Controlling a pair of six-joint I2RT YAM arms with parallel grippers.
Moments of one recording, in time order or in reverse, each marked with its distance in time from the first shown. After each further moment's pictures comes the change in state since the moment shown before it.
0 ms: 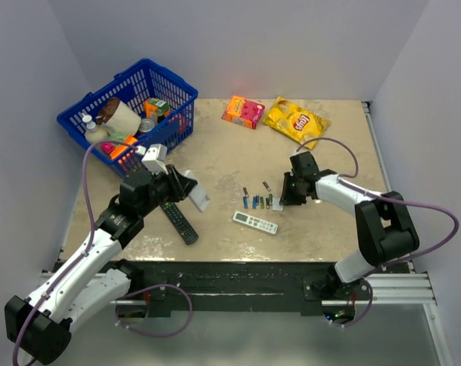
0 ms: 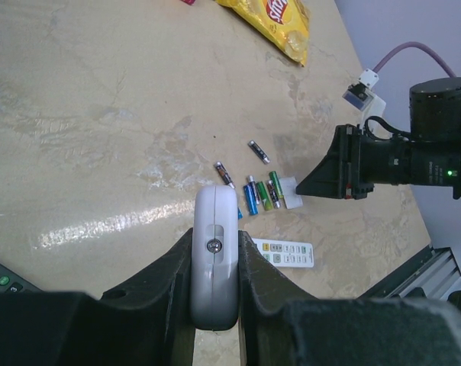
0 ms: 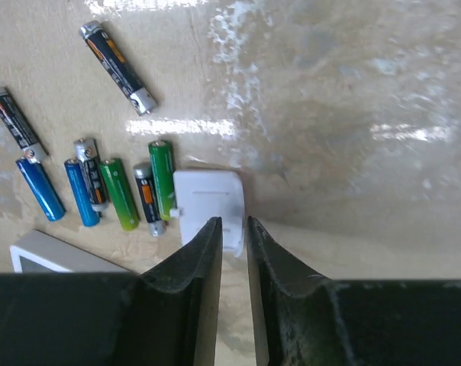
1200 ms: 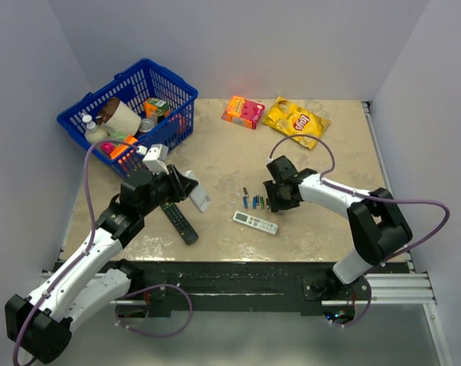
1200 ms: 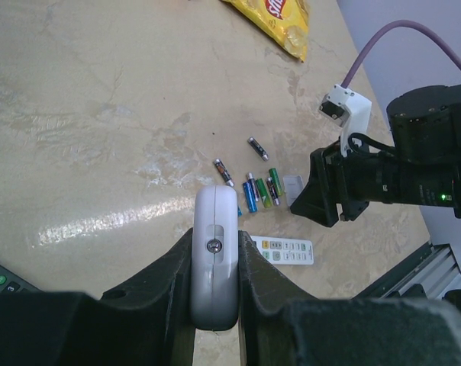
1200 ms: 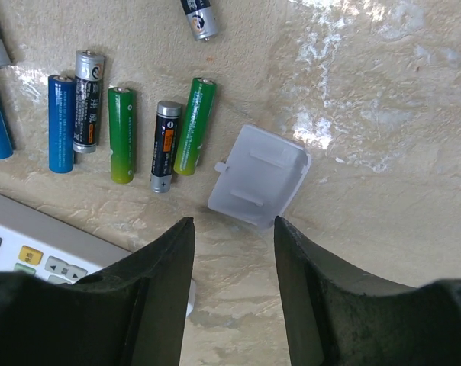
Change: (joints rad) left arm 0.000 0.009 0.000 0.001 0.010 0.000; right arm 0.213 0.008 0.084 -0.197 0.230 -0.189
